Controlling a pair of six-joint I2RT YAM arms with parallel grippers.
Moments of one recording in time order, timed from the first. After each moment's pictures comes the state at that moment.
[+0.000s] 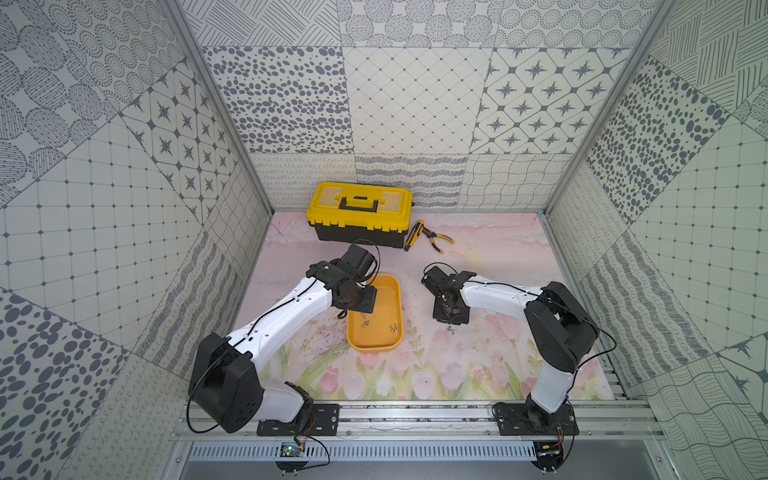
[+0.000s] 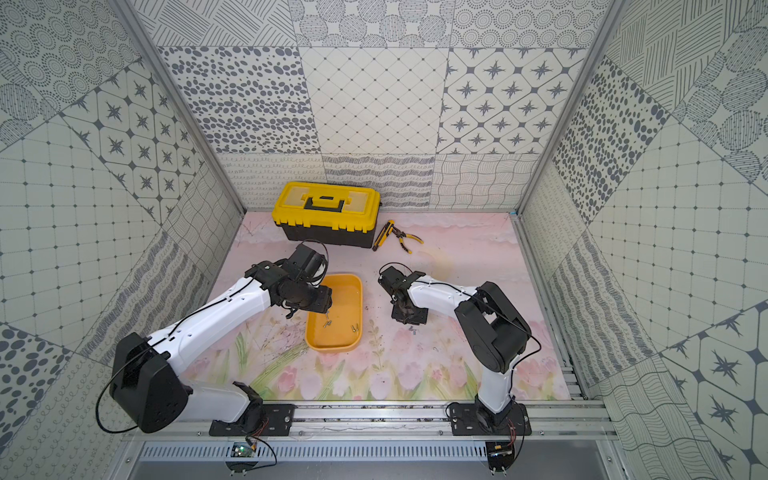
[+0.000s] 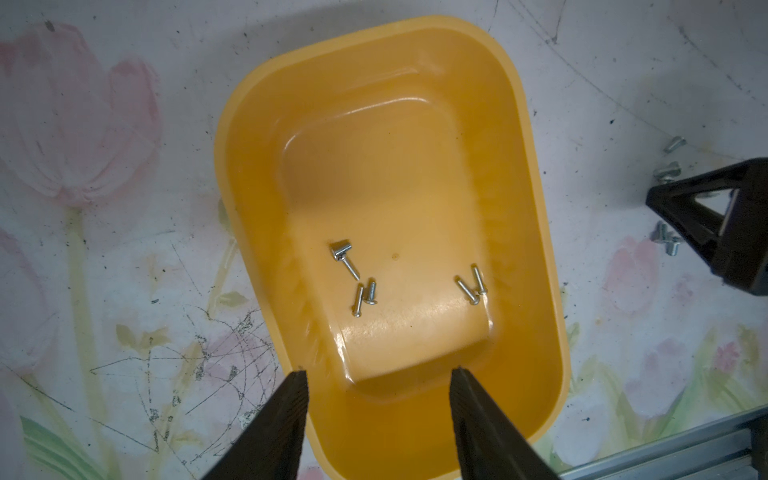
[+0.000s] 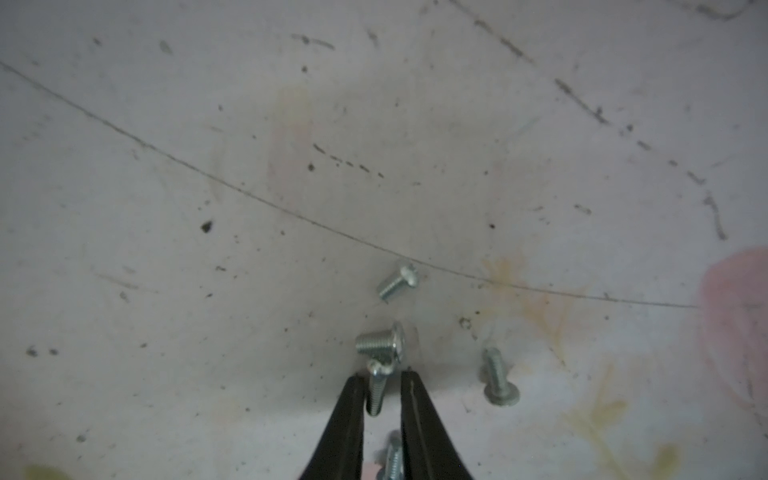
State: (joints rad) left arm -0.50 1.41 1.15 -0.95 -0.02 -0.32; right arm 0.71 1.81 1.13 -0.78 0.21 0.90
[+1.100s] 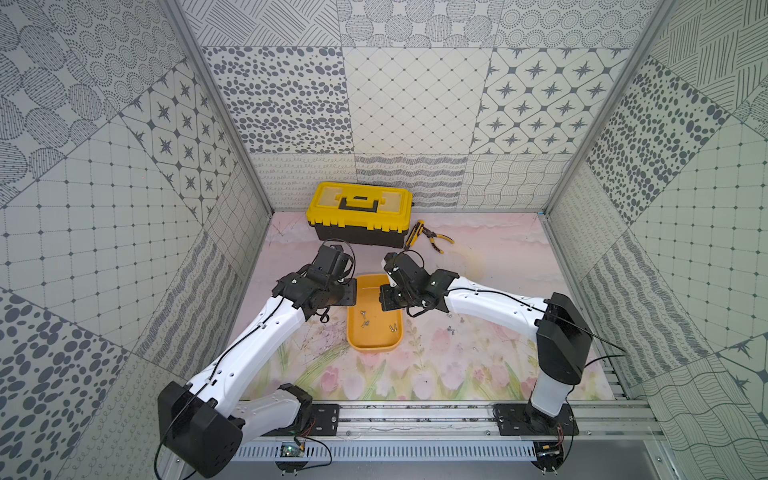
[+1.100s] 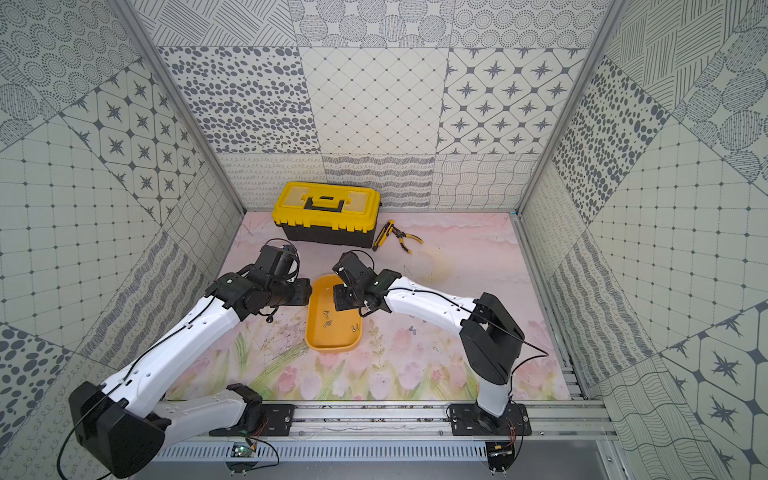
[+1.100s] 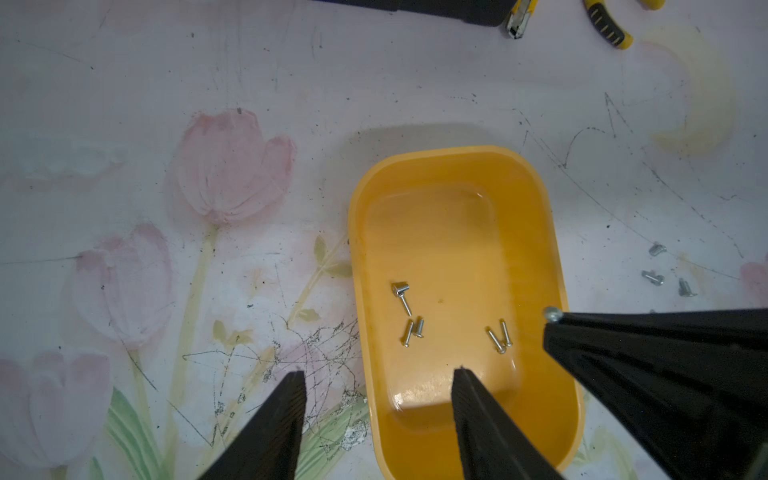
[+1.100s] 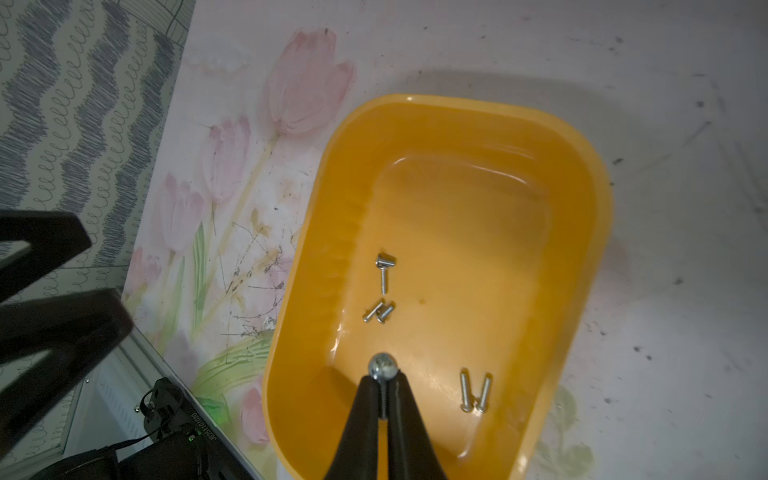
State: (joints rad) left arm -0.40 1.17 1.09 -0.90 -0.14 -0.35; right arm 0.97 1.83 1.44 -0.47 -0.04 0.66
